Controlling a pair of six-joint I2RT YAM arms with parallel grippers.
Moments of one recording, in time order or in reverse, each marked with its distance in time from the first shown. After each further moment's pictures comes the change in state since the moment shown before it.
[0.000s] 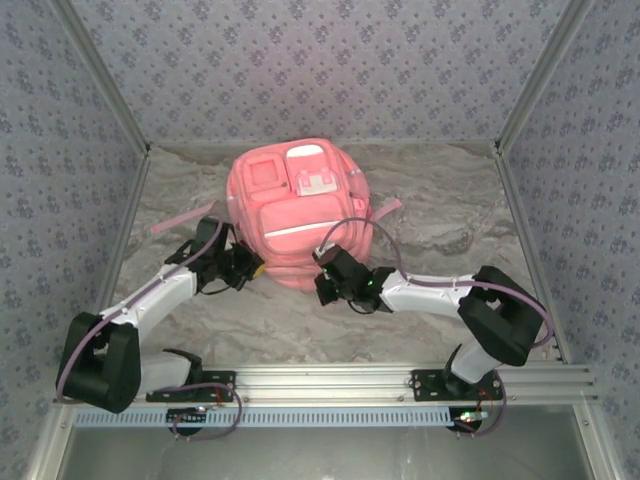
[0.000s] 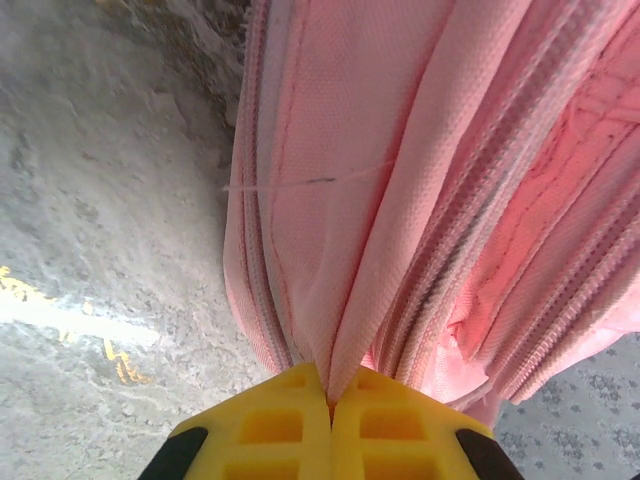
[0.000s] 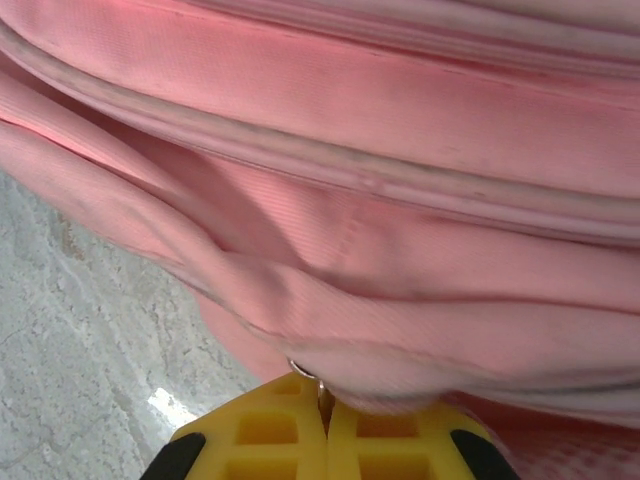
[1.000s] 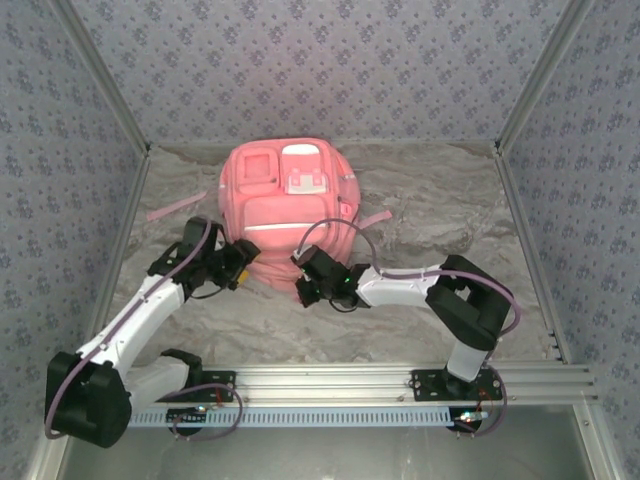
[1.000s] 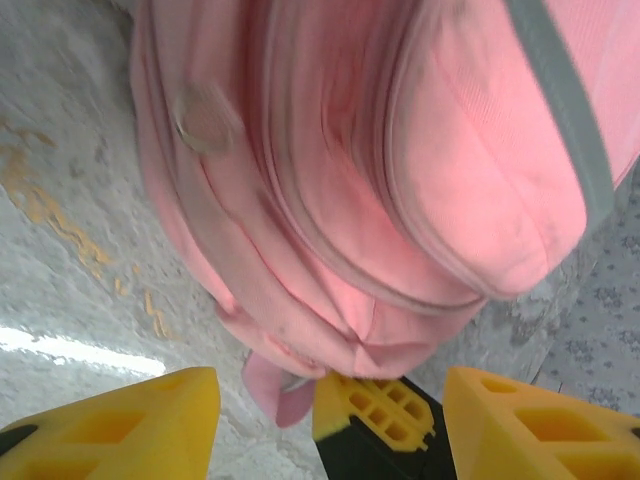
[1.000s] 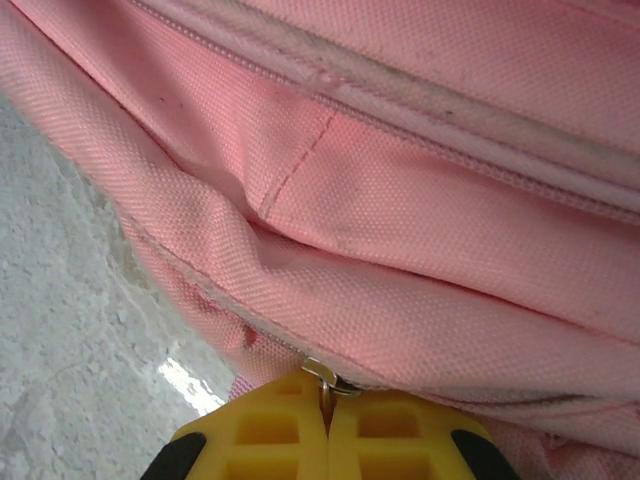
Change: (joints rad) left arm -0.023 -0.167 0.040 -0.175 -0.076 -0.001; right arm 0.063 0.187 0.153 0.016 -0.050 -0.007
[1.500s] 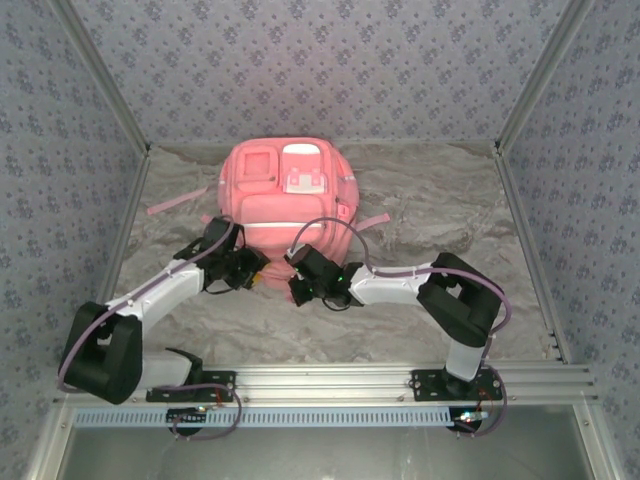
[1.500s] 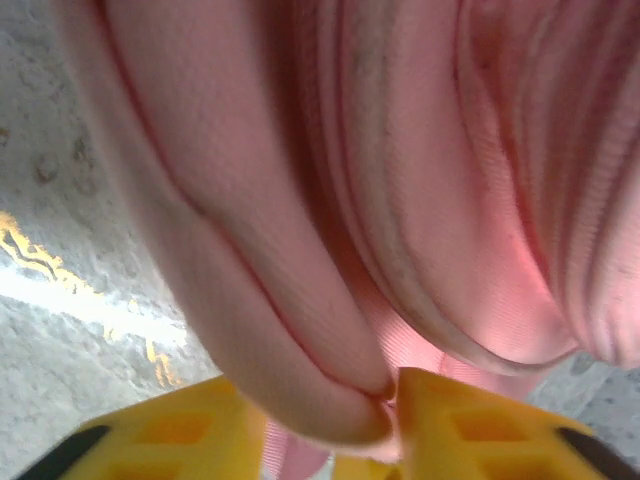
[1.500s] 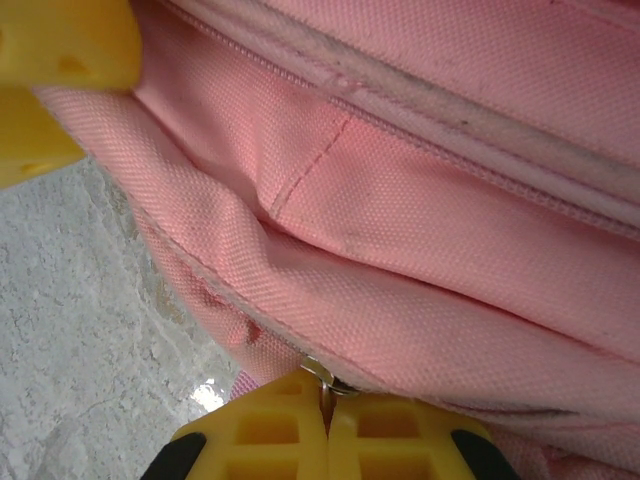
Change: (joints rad) left arm -0.059 0.230 -0.010 0.121 -0.032 -0.049; right arm 0.010 0.043 0.047 0.012 -0.008 0.015
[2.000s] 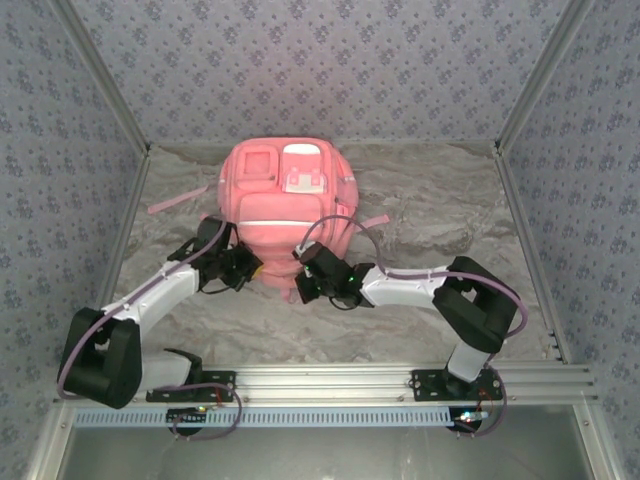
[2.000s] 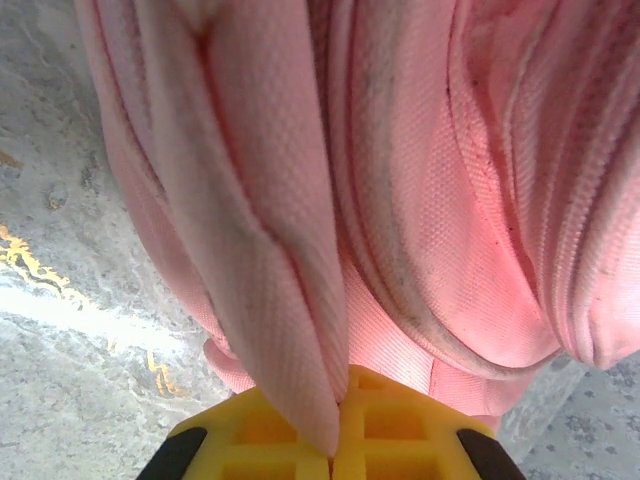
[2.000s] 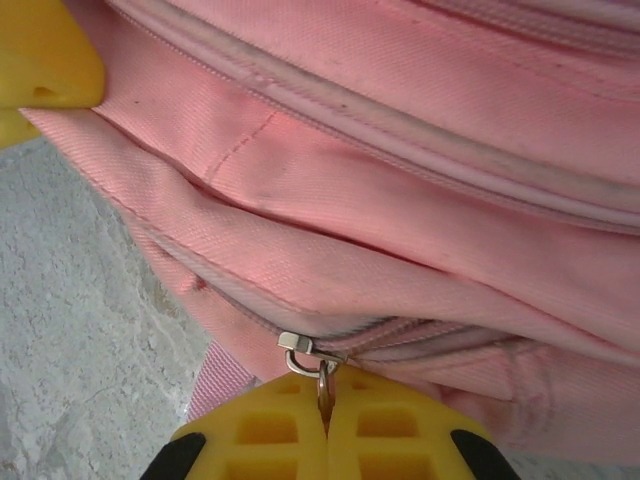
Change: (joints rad) left arm 0.062 -0.039 -0.008 0.004 0.037 0.038; right arm -0.032 -0.092 -0.075 0.027 0.003 0.000
